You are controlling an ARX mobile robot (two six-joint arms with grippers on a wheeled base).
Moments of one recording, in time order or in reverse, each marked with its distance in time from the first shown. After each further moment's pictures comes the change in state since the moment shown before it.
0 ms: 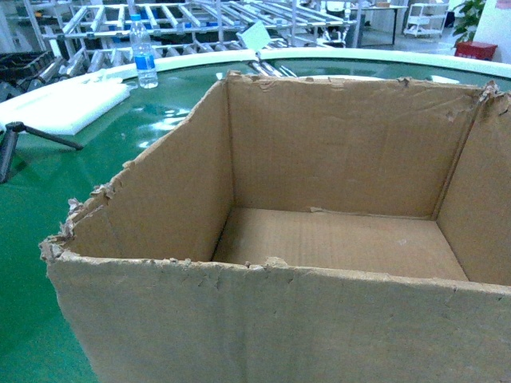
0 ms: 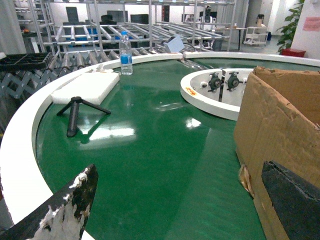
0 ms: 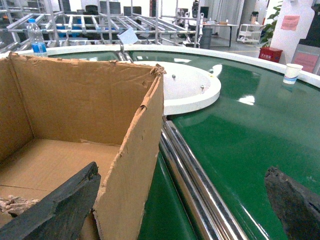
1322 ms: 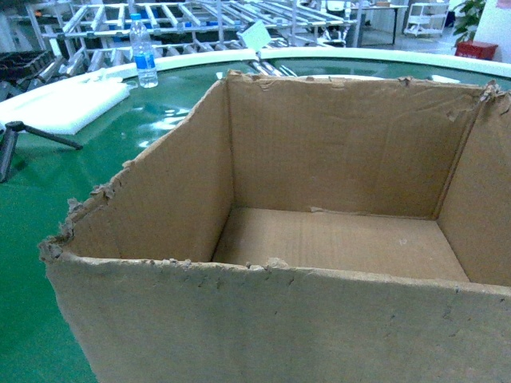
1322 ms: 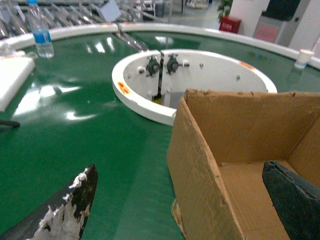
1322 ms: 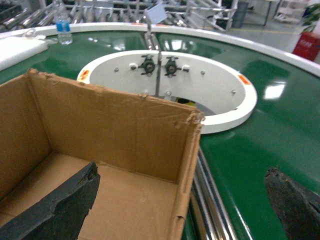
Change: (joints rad) left arm -0.192 0.988 0.499 0.364 0.072 -0.084; right arm 0.129 0.873 0.461 0.323 0.029 -0.061
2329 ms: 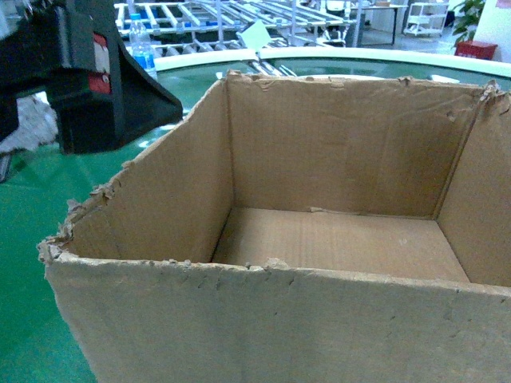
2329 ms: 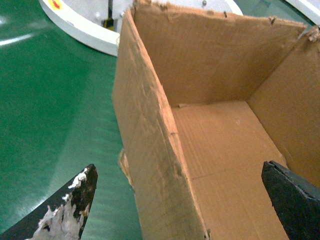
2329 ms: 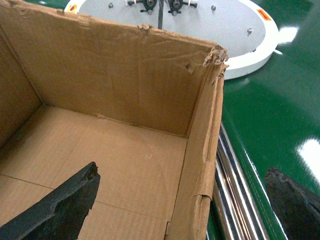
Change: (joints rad) left arm -0.060 0.278 0.162 -0.190 0.169 -0.079; right arm 0.043 0.243 0.125 -0.170 0.032 0.039
